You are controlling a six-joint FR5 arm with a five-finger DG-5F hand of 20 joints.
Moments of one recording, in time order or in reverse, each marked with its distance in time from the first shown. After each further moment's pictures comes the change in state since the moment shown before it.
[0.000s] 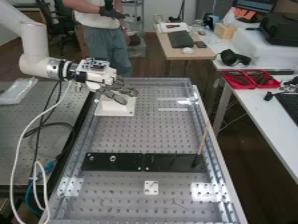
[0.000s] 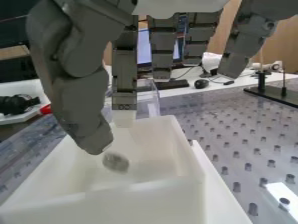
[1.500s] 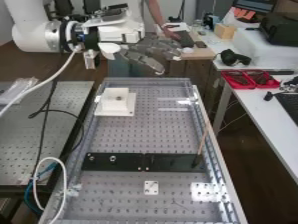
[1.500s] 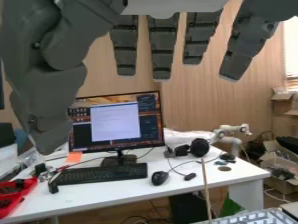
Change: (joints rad) arm -0.471 0.044 0.408 -0.171 -0.338 -0.212
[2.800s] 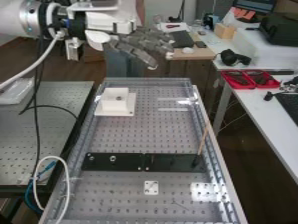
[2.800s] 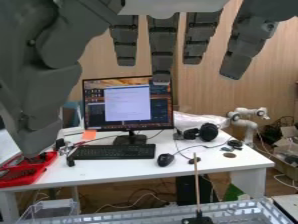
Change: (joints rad) arm -0.111 0.054 0.097 -0.266 -0.204 -0.010
